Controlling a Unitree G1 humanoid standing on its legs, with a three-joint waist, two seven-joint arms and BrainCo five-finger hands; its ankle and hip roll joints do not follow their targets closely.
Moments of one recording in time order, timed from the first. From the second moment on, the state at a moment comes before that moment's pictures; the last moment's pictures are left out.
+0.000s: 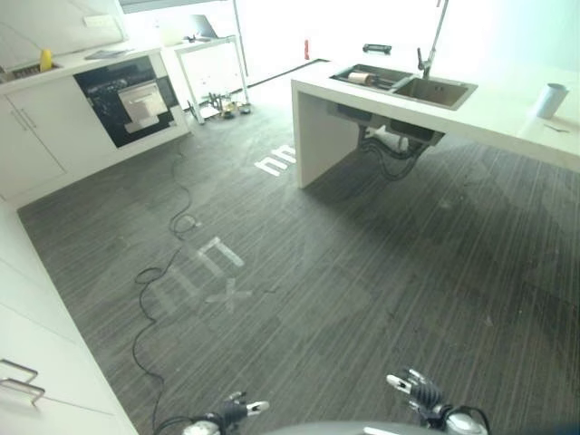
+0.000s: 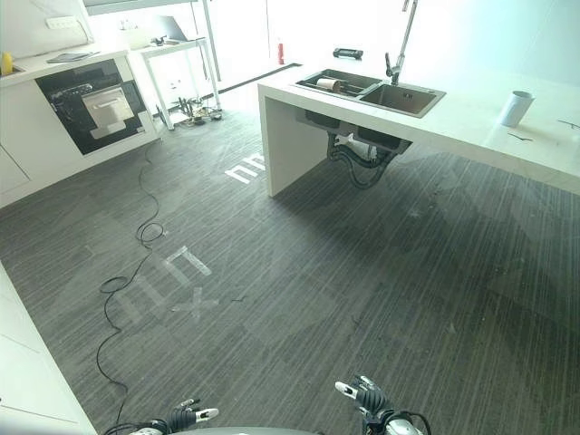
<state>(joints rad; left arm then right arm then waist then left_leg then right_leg) 0.05 0.25 -0.31 1.12 -0.26 -0.03 -0.13 0.04 -0.26 0.25 1.06 0.46 -0.12 0.19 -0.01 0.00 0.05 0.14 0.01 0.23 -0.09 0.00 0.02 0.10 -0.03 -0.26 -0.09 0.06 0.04</state>
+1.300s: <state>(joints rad) -0.01 0.27 -0.20 0.79 -0.50 -0.14 -0.05 0.00 -0.26 0.27 0.74 0.65 -0.16 0.24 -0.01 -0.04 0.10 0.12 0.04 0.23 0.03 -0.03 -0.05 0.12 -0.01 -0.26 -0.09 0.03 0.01</state>
